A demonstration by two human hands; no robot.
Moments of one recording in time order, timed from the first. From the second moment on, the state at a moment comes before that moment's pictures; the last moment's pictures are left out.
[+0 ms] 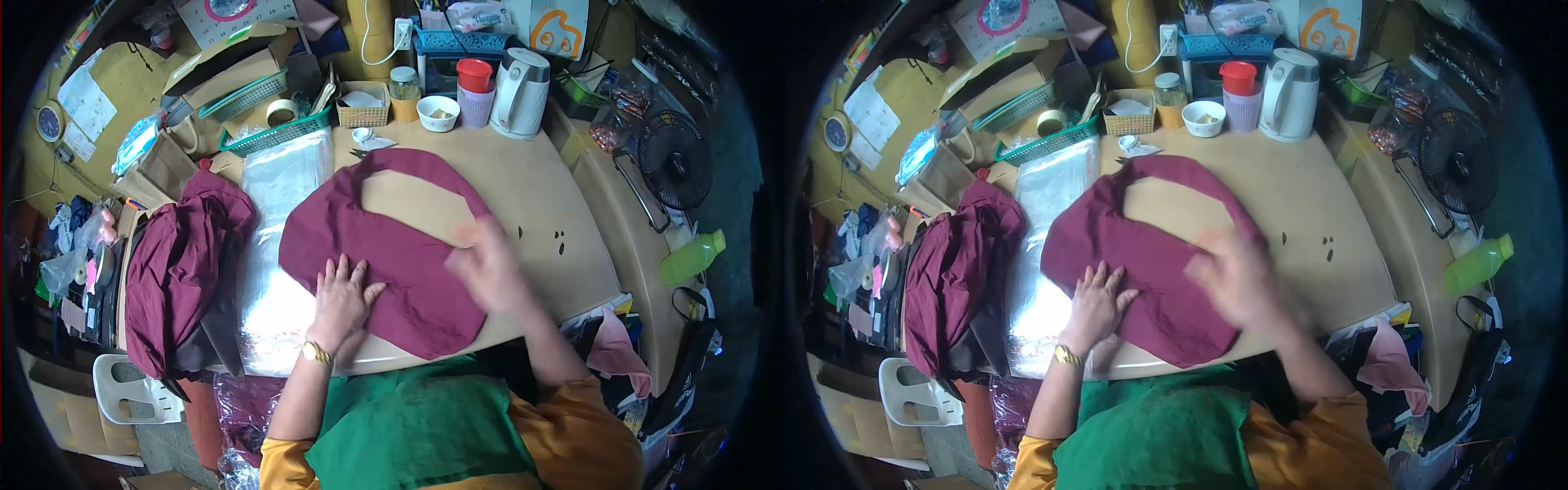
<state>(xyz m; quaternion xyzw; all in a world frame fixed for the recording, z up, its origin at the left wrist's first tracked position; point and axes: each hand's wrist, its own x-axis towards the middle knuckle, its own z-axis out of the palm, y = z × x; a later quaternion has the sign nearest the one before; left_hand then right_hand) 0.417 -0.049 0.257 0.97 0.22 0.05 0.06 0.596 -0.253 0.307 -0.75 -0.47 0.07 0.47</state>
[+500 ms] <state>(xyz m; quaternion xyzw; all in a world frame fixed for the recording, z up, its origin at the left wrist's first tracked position) 0.403 0.020 0.281 0.94 0.28 0.11 0.18 0.680 -0.200 0.277 -0.77 -0.53 0.08 0.34</state>
